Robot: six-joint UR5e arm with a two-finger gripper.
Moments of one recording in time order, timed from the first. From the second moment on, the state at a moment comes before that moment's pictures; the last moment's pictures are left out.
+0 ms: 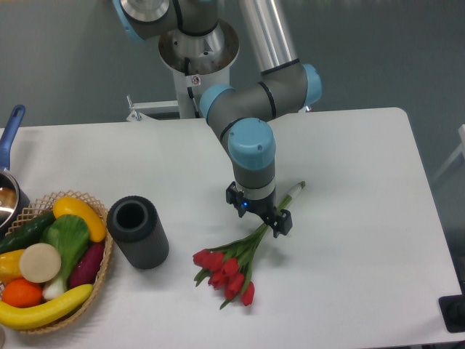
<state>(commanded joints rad) 2.45 -2.01 -1.84 -0.76 1.64 1.08</state>
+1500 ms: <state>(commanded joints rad) 2.52 -1.89 -1.79 -0.79 1.54 1.01</state>
